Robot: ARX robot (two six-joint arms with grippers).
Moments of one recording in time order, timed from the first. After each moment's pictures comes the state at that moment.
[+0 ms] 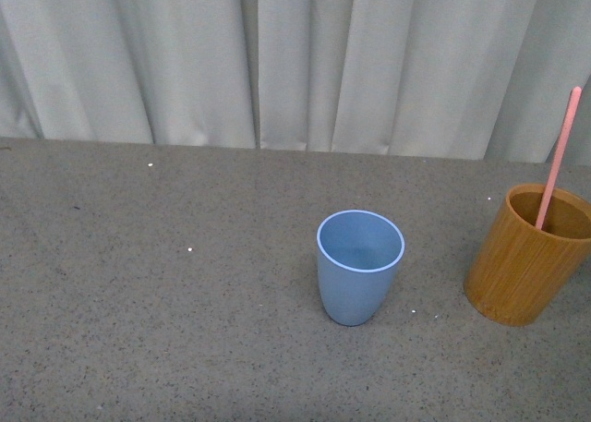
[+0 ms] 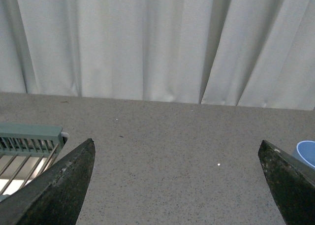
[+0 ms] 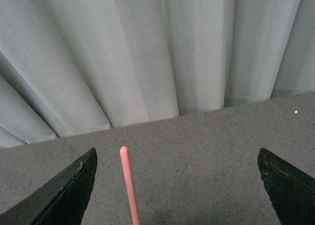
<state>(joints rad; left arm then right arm) 0.00 0.00 0.02 0.00 0.00 -0.01 -0.09 1.53 0.68 0.61 -0.05 0.18</state>
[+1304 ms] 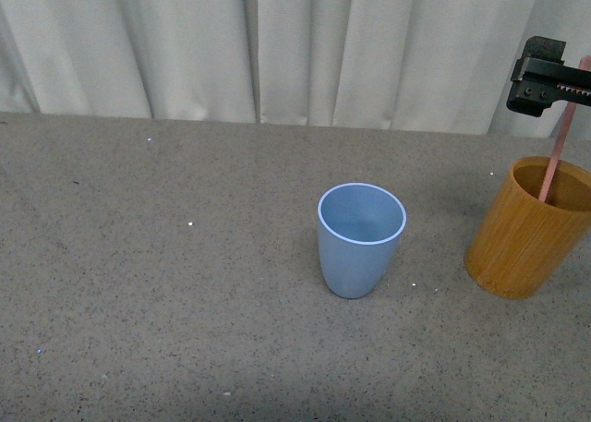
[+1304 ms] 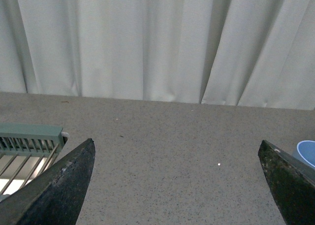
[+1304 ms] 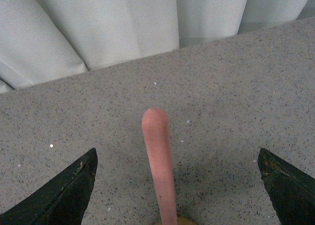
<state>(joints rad) 0.00 0.00 0.02 0.00 0.00 -0.01 0.08 1.88 0.97 0.34 0.19 0.28</state>
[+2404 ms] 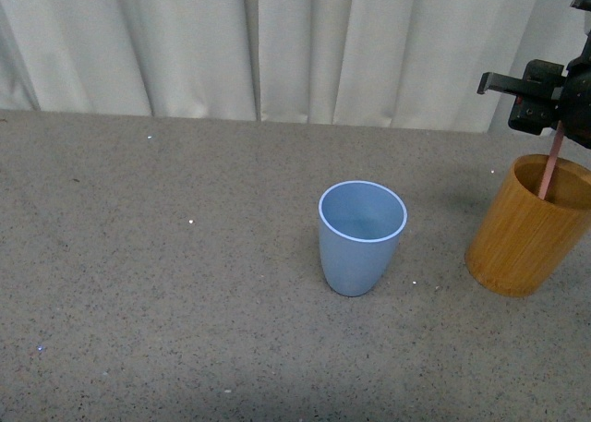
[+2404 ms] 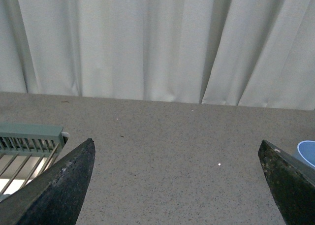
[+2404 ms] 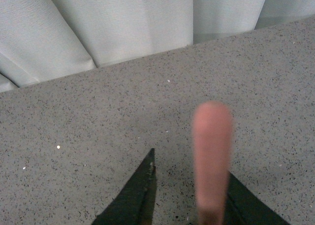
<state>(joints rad) 0.00 0.00 0.02 0.00 0.00 -0.01 0.11 1.96 1.01 0.39 0.21 0.30</state>
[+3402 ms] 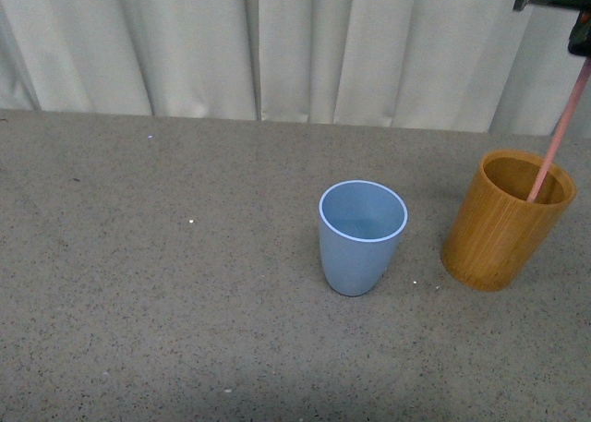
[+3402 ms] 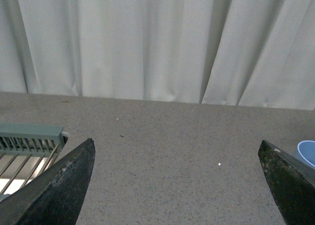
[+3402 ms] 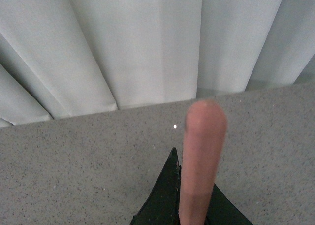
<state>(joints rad) 0.00 0.00 0.02 0.00 0.00 -0.01 0.12 1.75 0.98 0.37 0.21 0.19</state>
